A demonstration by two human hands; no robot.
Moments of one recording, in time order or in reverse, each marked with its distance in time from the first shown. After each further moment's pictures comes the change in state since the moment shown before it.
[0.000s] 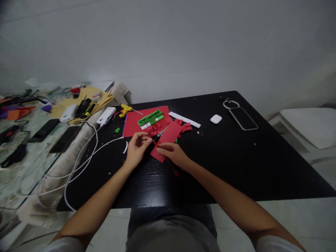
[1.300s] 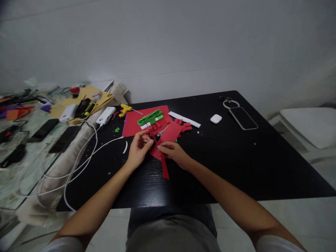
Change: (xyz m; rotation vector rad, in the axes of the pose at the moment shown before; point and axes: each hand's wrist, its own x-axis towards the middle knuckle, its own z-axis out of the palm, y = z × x) left_hand -0.003 -0.004 0.000 0.054 -0.097 0.043; right_hand -0.002 -0.010 0.001 0.122 -0.052 0.108
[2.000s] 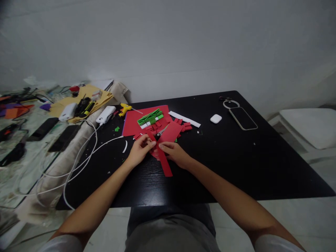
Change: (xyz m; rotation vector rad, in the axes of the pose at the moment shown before) left_hand 0.005 -0.003 -0.002 -0.006 -0.169 -0.142; right_hand 0.002 0.005 -0.005 0.036 -0.087 0.015
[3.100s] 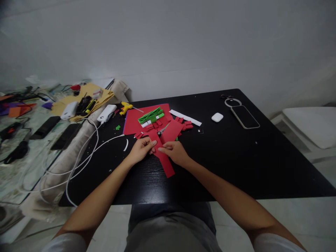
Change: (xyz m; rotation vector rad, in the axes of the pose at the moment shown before) left_hand 0.003 -0.001 -0.006 0.066 -0.130 -0.114; right_hand 0.002 0.005 -0.001 -0.626 0.212 -0.249
